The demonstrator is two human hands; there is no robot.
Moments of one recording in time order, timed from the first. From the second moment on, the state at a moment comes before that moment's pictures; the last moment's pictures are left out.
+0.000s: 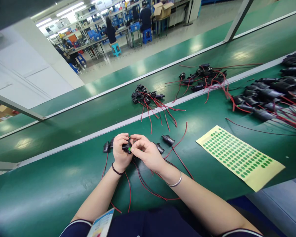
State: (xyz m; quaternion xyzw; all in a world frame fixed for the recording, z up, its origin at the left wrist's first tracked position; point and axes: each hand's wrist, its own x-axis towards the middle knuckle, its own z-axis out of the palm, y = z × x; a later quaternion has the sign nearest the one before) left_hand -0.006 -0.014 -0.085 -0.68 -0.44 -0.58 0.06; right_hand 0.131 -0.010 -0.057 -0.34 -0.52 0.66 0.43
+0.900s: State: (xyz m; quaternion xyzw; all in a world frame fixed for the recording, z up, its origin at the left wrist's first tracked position) left_hand -0.008 -0.014 -0.090 -0.70 -0.43 -0.57 0.09; right_hand 0.127 -0.014 -0.068 -0.36 -0.59 0.53 0.49
